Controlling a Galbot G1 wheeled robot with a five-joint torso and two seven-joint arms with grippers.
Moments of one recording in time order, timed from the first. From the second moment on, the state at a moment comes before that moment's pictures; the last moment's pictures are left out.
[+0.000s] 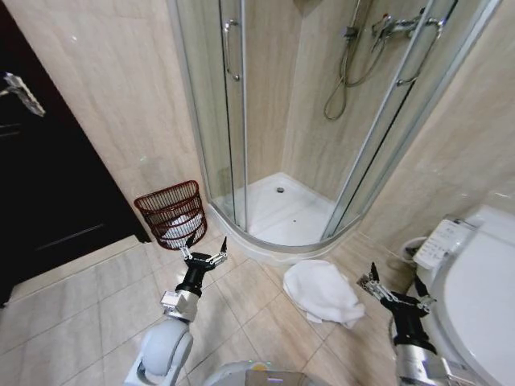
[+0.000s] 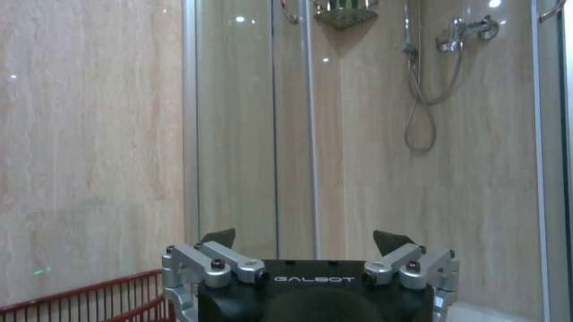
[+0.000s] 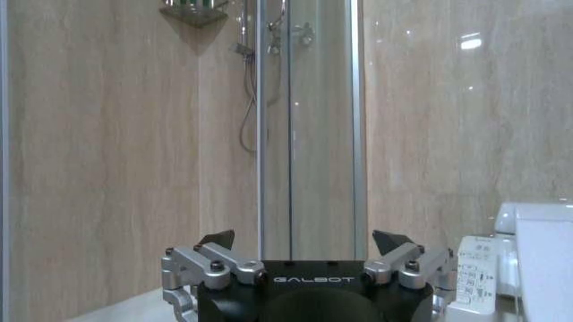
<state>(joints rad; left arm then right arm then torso) 1.63 -1.33 -0.43 -2.24 -0.09 -0.05 -0.09 -1.92 1.61 0.85 2.29 0.25 0.23 -0.01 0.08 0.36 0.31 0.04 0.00</state>
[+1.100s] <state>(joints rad) 1.64 -1.34 -0.42 -2.26 -0.08 -0.05 -0.10 -1.94 1.61 0.86 2.31 0.27 0.22 0.01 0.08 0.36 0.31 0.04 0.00</state>
